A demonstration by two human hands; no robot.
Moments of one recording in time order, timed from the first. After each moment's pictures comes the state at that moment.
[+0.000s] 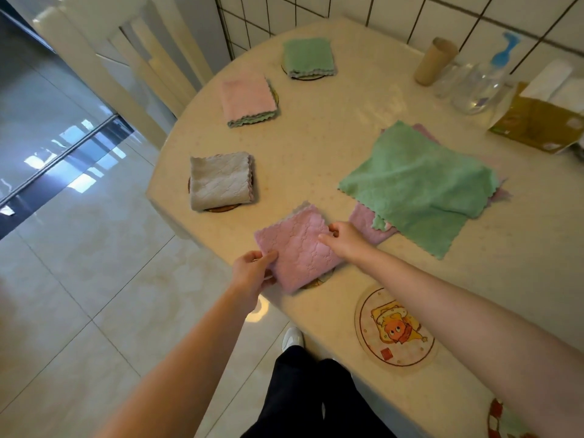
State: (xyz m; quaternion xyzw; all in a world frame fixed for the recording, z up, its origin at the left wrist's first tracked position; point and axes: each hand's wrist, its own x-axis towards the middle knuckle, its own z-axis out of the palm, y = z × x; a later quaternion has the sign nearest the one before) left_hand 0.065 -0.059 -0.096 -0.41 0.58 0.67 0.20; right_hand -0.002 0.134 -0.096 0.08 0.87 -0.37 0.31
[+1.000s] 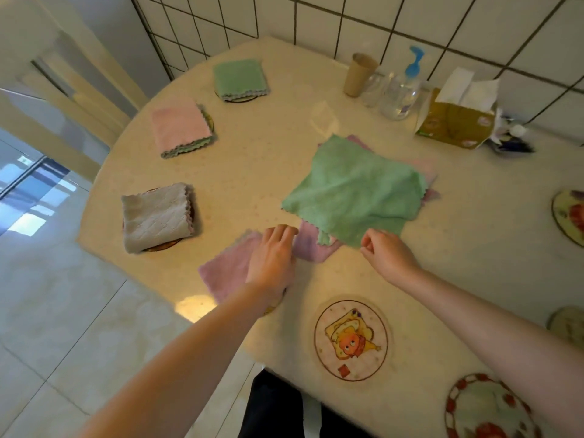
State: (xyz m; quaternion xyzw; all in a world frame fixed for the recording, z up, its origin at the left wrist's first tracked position) left_hand 0.000 0.055 -0.085 0.16 0.96 0.20 0.07; right_hand 0.012 0.295 -0.089 0.06 0.97 -0.18 0.14
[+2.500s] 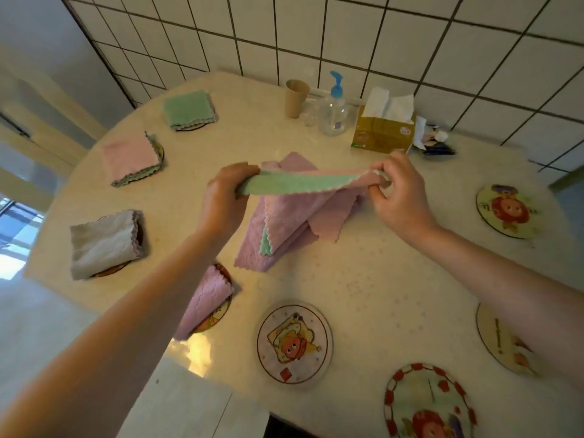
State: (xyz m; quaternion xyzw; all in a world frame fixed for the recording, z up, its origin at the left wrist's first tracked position) left_hand -0.068 0.132 0.009 0.20 0.90 0.37 -0.15; right_hand 0.004 0.416 0.032 -0.06 0.91 -0.33 -0.25
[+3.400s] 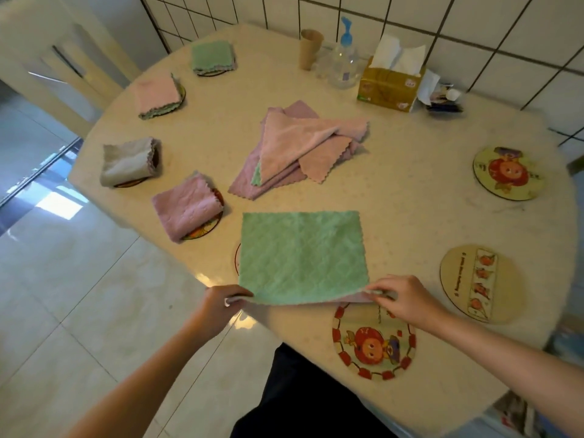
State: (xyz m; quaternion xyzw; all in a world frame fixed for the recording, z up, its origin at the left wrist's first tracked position) left_hand 0.249 0.111 -0.098 0.08 0.92 0.35 0.14; right_hand 0.258 0.500 -0.088 -0.11 0.90 -0.38 0.19
